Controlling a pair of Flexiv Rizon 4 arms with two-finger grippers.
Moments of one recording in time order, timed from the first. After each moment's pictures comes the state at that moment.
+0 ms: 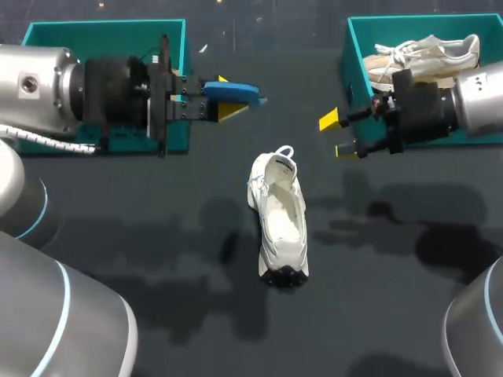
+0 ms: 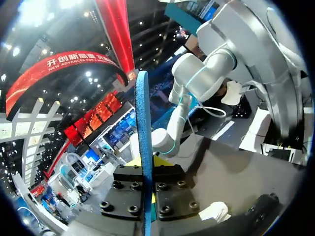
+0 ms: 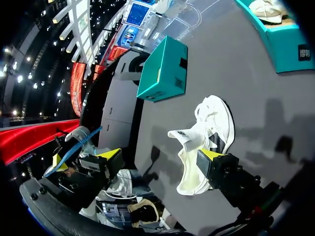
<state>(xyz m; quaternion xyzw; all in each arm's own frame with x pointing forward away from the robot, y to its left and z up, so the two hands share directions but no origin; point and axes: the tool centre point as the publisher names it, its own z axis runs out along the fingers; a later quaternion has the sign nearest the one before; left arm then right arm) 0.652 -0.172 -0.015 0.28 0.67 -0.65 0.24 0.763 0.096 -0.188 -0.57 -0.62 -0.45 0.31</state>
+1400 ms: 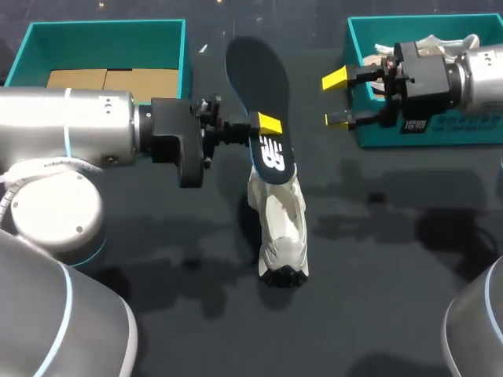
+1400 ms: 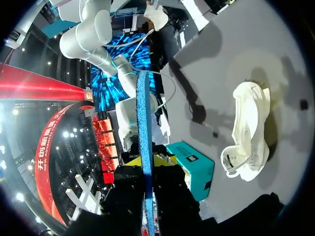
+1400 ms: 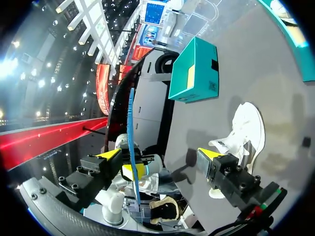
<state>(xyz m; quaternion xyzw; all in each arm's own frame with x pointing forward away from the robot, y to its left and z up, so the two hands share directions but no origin) 0.714 -0.214 -0.113 0.55 0.53 -0.38 0.52 0.777 0.112 -0.130 -0.50 -0.58 -0.51 0.39</state>
